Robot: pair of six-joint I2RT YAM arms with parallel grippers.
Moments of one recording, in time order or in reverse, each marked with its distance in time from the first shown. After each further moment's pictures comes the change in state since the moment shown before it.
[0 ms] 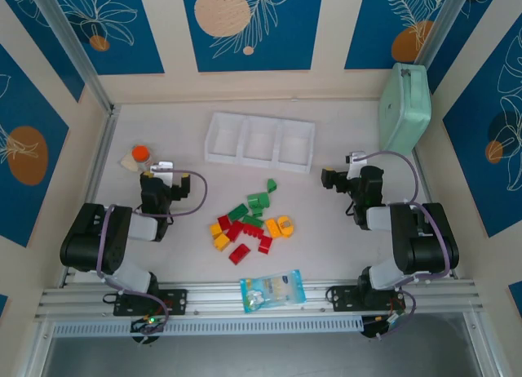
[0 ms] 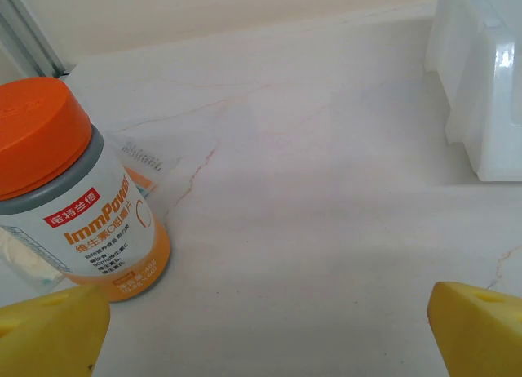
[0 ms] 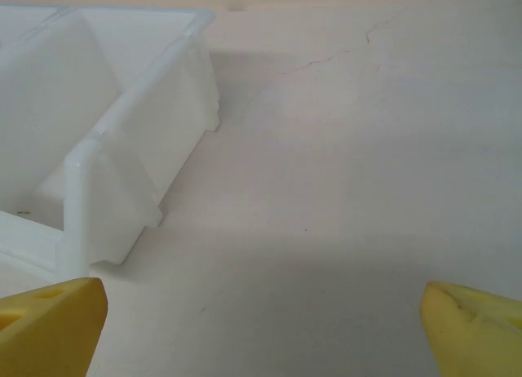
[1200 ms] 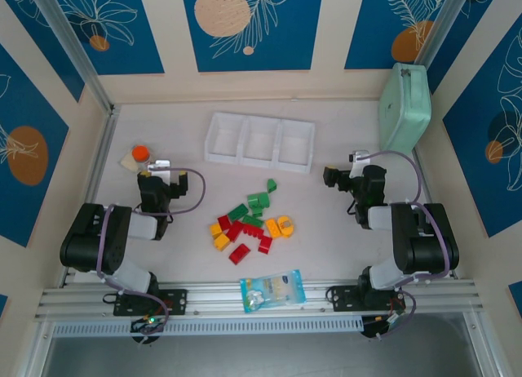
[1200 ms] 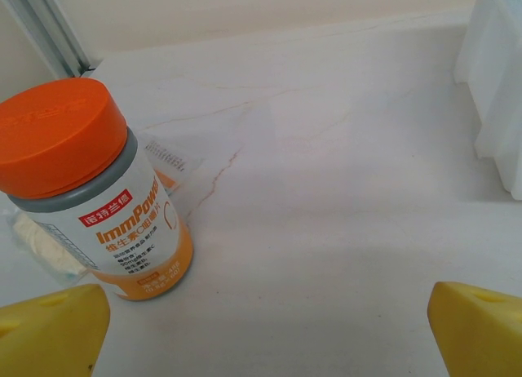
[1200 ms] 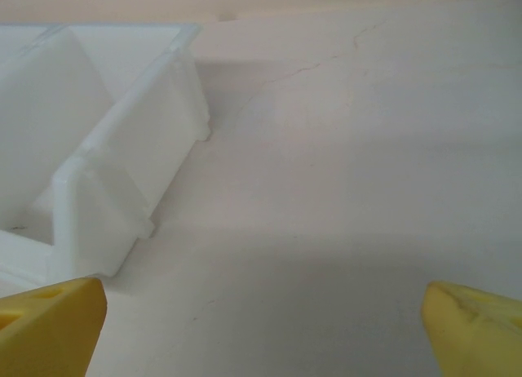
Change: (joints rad) left arm 0.001 -0.017 0.014 -0.031 -0.051 -0.022; right arm -0.003 -0.008 0.005 -0.001 0.024 0.025
